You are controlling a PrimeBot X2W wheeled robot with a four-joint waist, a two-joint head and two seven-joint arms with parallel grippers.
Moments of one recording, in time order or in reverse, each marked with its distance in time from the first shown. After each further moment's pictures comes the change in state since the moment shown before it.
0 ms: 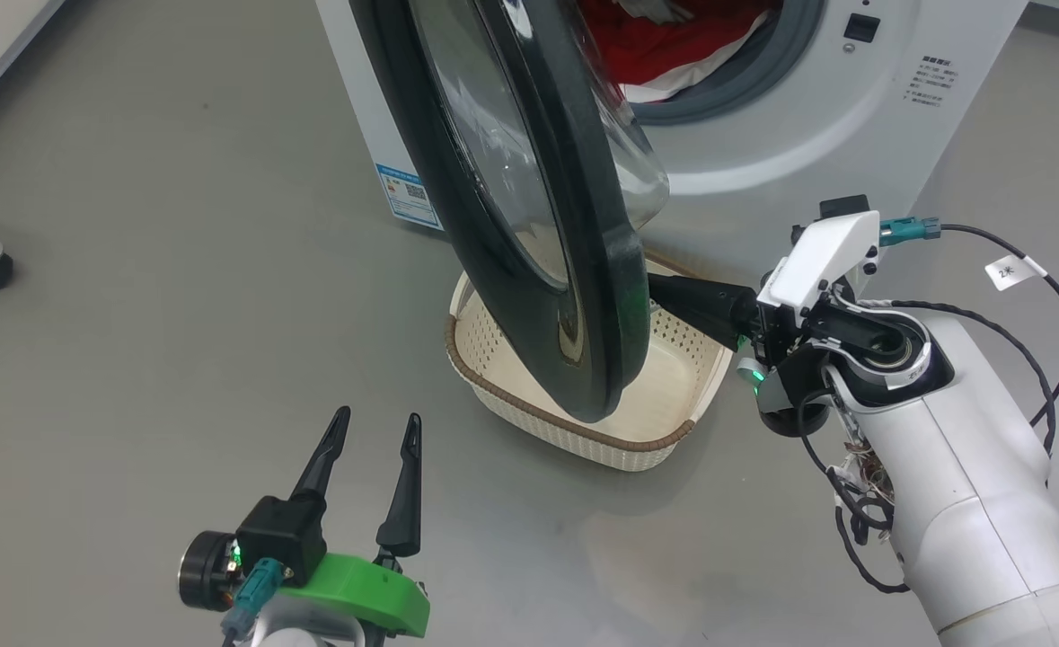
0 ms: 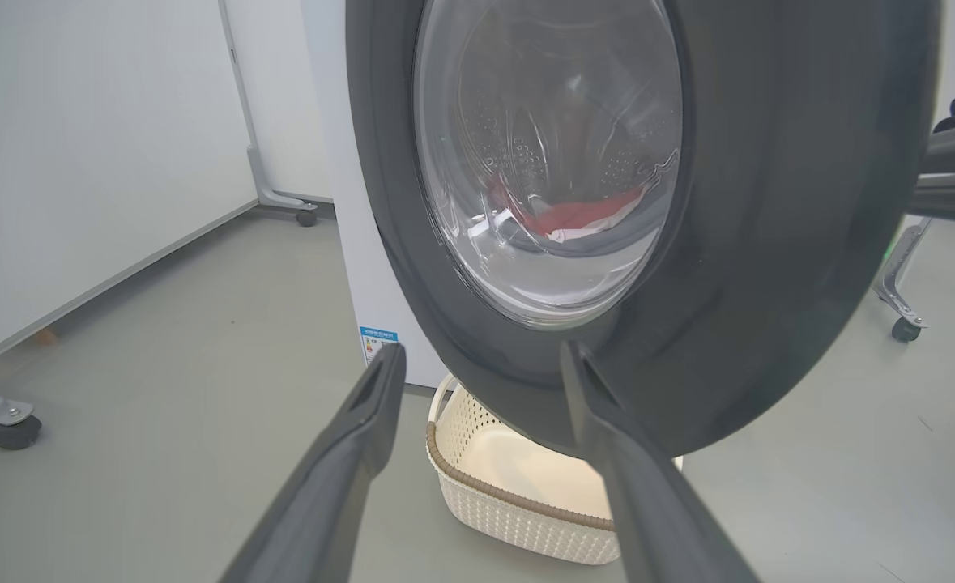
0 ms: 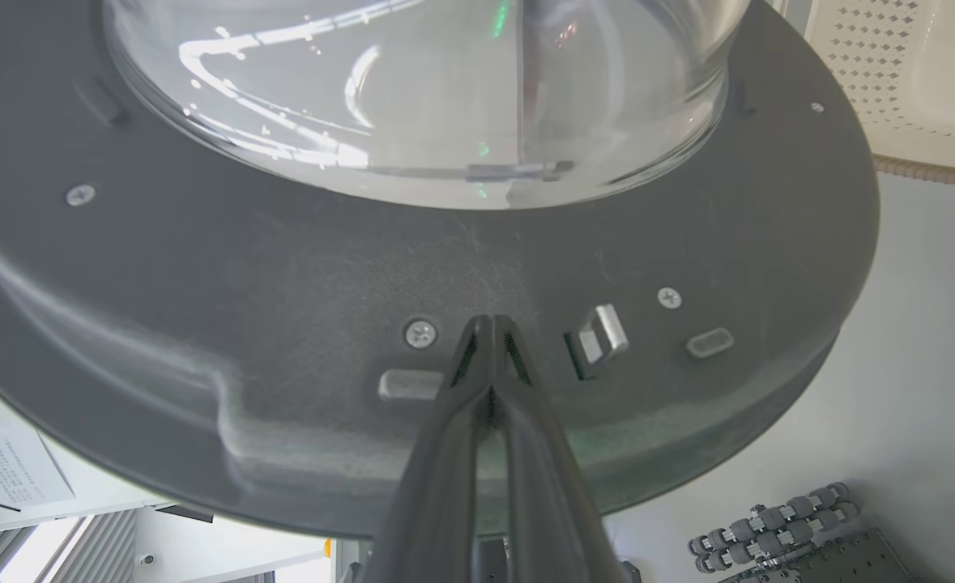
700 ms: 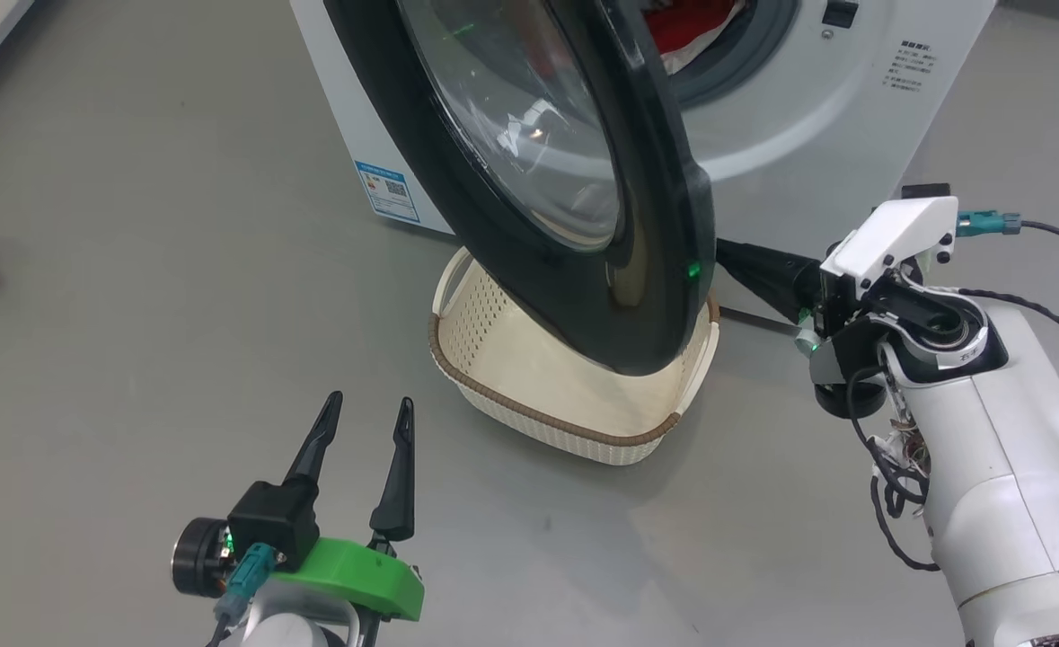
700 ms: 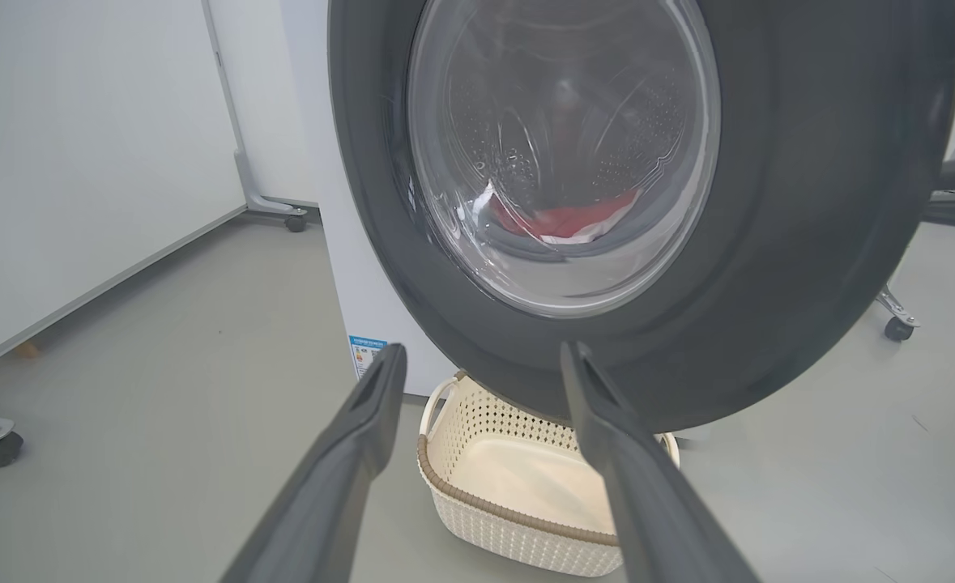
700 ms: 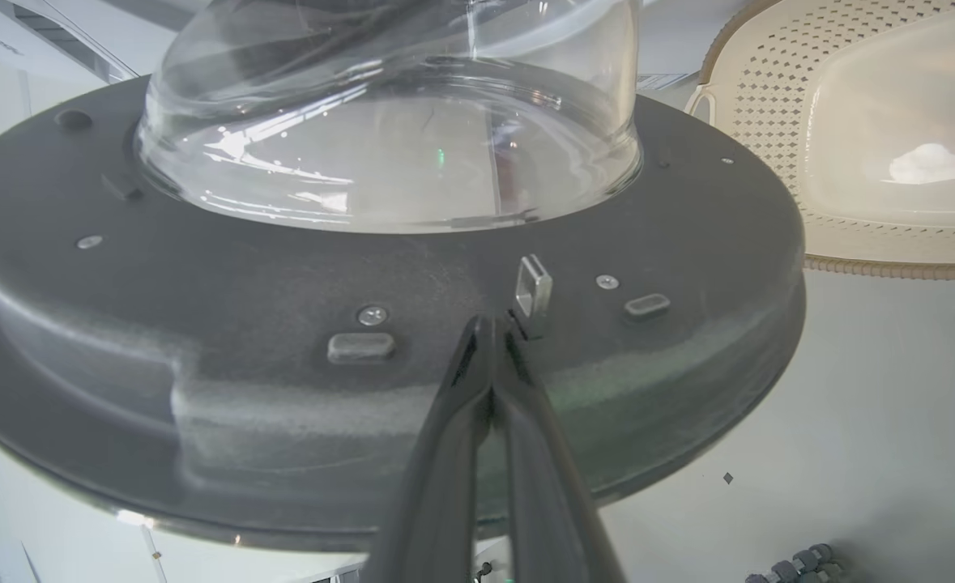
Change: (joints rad) left arm -0.030 -0.001 0.009 0.012 -0.005 0.000 0.000; right arm -0.036 -0.004 -0.152 0.080 -0.104 0.012 -0.020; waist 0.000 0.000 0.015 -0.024
